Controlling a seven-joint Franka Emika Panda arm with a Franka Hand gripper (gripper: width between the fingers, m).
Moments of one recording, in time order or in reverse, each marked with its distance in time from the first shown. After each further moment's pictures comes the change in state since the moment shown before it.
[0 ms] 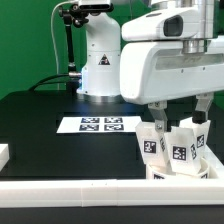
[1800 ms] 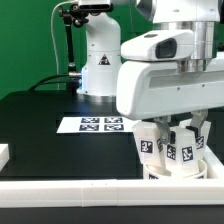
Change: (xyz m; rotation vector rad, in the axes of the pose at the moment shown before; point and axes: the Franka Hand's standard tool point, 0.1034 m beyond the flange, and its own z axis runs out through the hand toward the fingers) arm -0.010 -0.006 0.024 0.009 -0.038 0.210
